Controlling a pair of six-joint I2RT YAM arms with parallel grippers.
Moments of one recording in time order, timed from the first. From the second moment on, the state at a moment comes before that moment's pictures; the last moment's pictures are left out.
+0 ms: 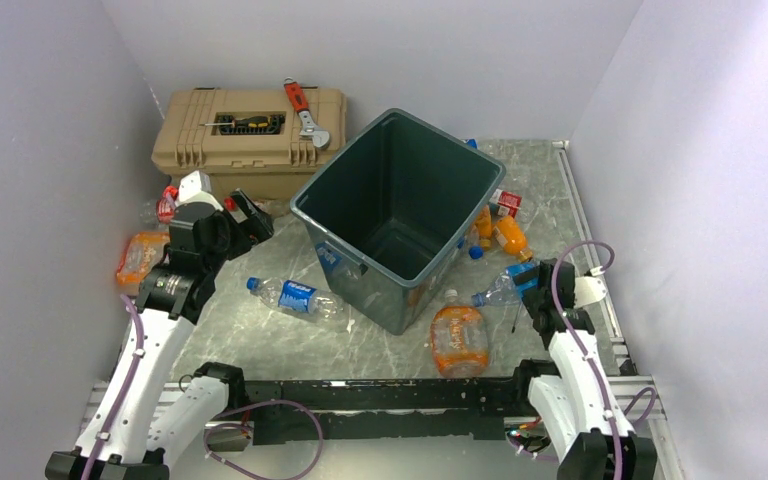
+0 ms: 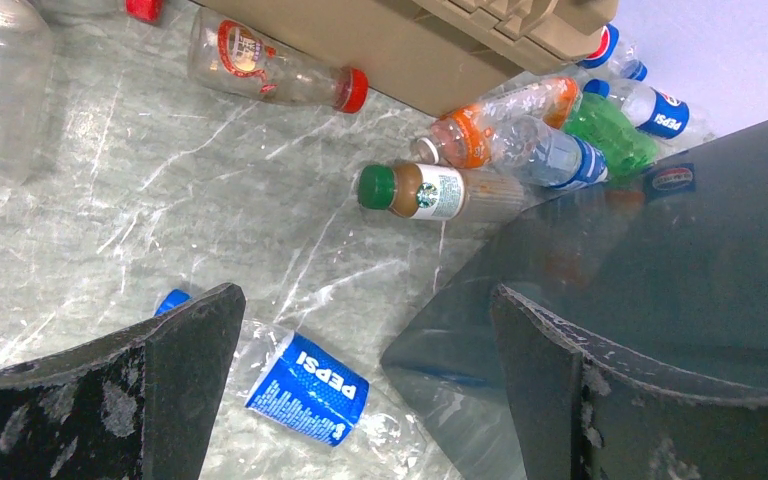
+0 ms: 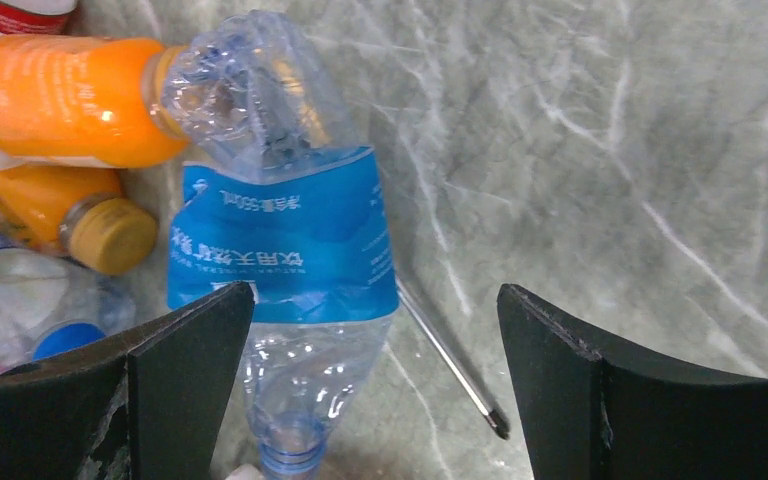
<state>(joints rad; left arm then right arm) -0.19 0.81 0.92 -0.55 -0.13 -0.62 -0.10 0.75 0.38 -0.51 0.35 0.99</state>
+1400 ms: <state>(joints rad) -0.19 0.82 0.92 -0.54 -0.09 -0.62 -0.13 0.81 0.37 -0.17 0.23 0.92</state>
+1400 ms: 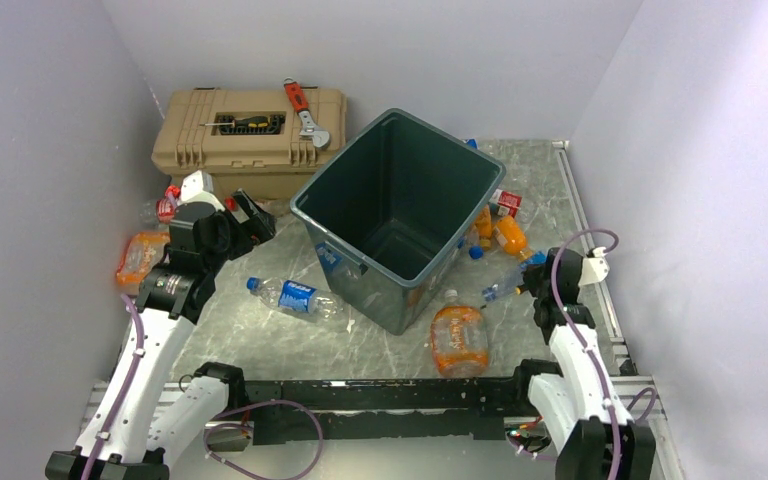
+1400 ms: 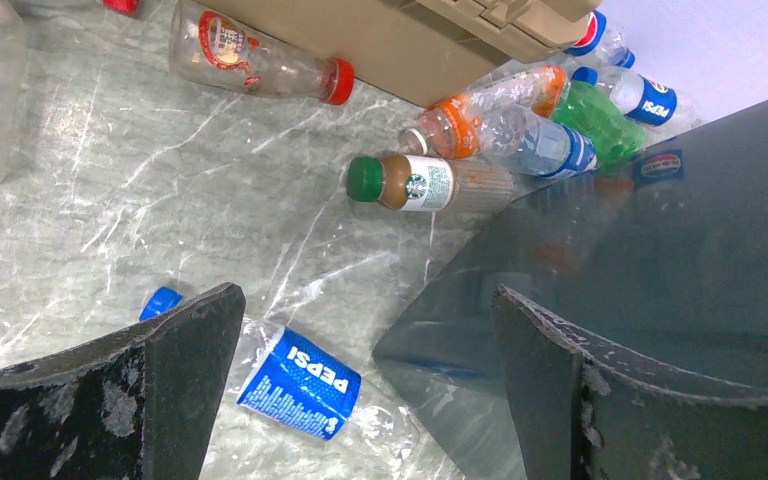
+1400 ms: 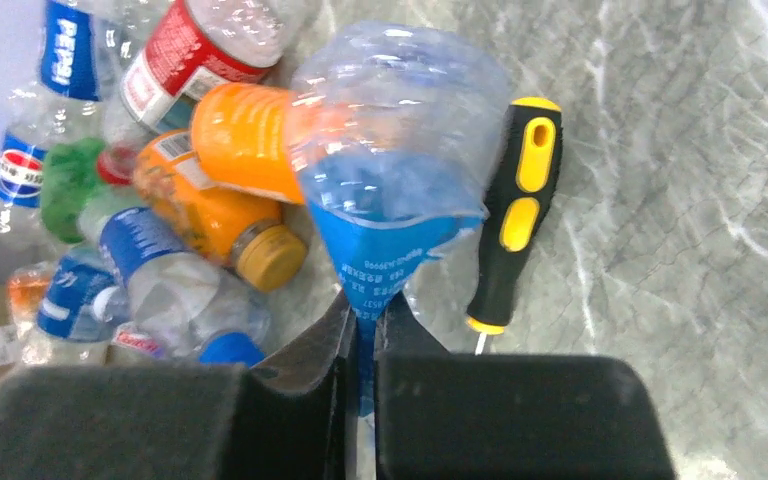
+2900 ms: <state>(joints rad) -0.19 0.86 1.13 0.53 0.61 -1.17 -0.08 0.56 0.90 0.76 -0.41 1.35</state>
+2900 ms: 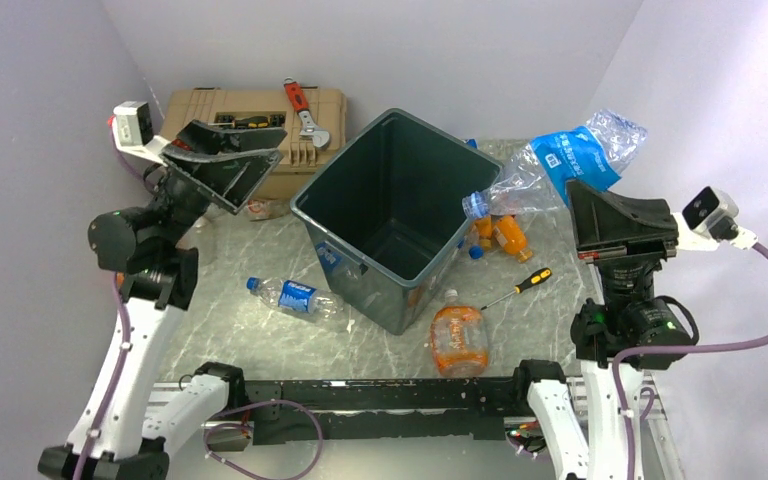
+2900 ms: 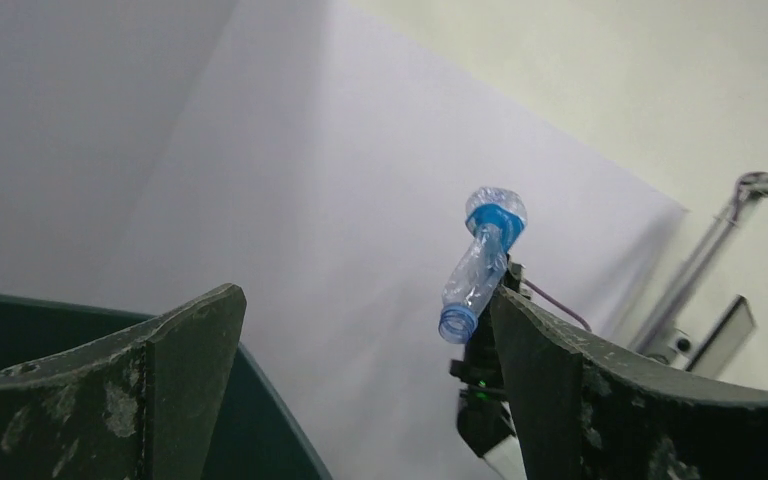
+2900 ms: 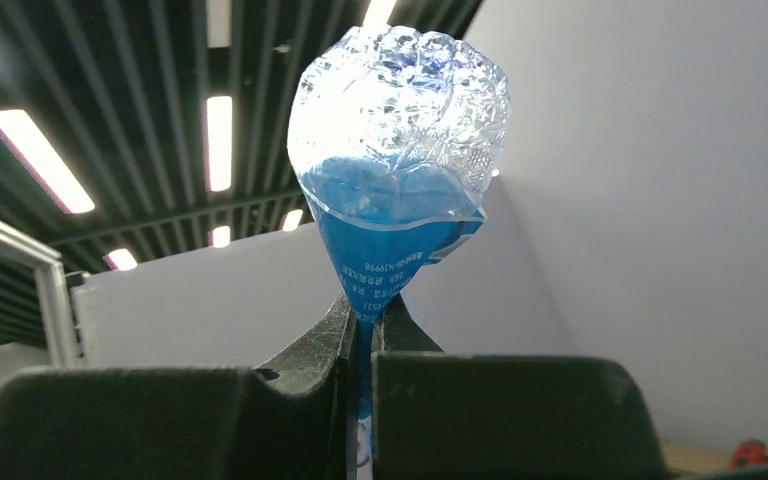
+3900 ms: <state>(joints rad) -0.70 1.26 1.41 0.40 0.86 -0.78 0.35 0.92 1.13 0.74 -0.64 1.24</state>
